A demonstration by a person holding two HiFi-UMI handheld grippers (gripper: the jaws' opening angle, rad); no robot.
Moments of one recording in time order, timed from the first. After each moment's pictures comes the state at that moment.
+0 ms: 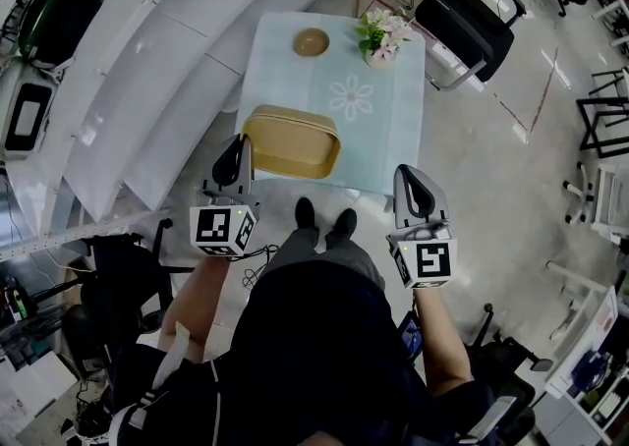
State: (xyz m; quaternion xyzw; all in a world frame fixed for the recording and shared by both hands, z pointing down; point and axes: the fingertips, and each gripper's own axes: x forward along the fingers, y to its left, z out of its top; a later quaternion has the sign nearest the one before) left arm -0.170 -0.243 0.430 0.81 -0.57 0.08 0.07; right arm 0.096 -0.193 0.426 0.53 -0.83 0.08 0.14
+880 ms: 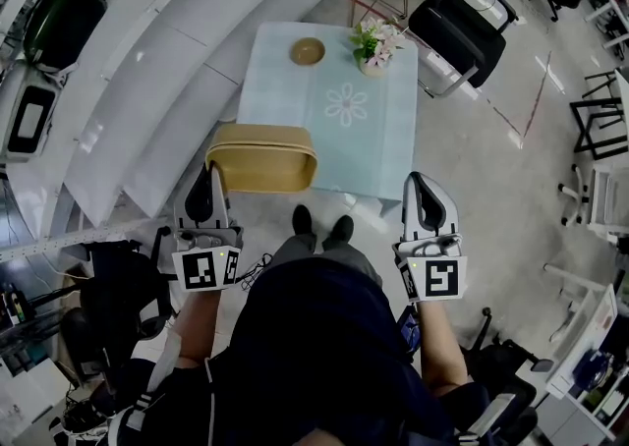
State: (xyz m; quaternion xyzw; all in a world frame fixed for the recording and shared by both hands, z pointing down) left arm -0.204 -0.190 0.354 0.78 -0.63 0.03 -0.04; right arm 0.110 -0.177 0.366 0.55 -0.83 0.03 0.09
